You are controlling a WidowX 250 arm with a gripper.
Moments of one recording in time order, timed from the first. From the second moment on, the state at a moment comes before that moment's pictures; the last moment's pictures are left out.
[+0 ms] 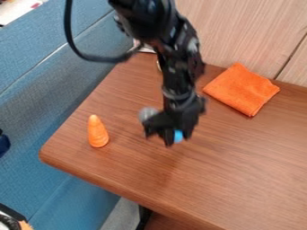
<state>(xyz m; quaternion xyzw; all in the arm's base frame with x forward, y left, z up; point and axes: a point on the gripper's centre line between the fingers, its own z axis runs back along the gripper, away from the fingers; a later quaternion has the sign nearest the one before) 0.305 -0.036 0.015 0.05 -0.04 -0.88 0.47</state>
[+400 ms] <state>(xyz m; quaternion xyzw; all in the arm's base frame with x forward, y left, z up) 0.364 0.004 0.039 0.08 -0.05 -0.85 0.51</state>
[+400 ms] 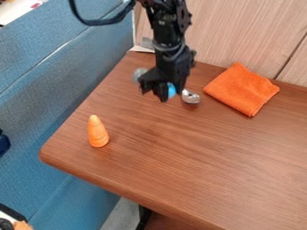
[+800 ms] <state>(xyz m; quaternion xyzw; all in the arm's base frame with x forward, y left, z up) 0.410 0.038 0.017 0.08 -0.03 -0.83 0.55</state>
